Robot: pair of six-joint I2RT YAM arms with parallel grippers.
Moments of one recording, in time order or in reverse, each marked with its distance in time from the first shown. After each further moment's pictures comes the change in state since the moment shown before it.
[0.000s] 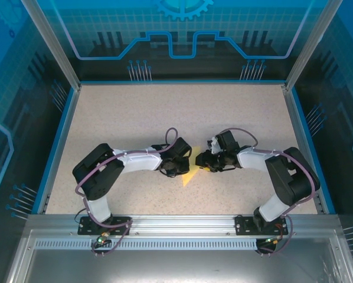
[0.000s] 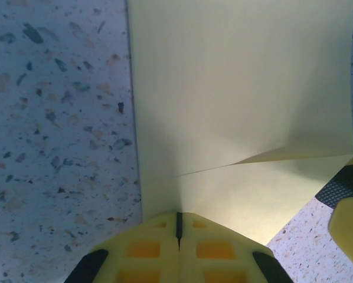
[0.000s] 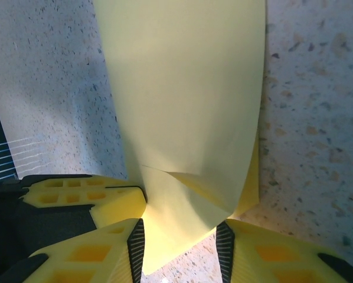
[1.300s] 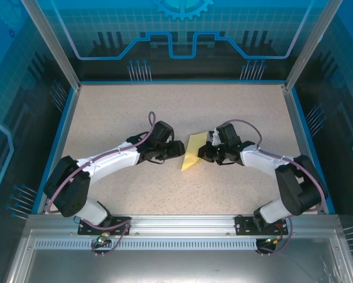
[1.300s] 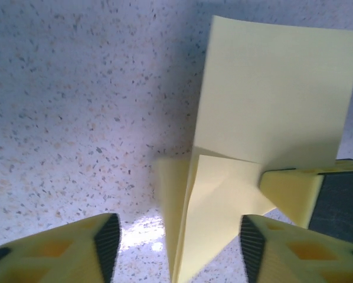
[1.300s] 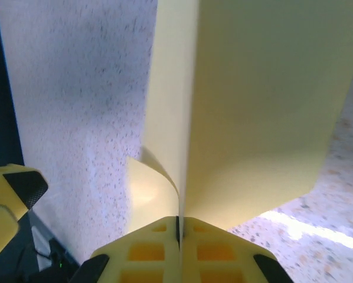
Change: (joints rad) left arm 0.141 -0.293 -0.026 -0.030 0.007 0.148; right arm 0.015 -0.132 0.072 -0.084 0.136 0.069
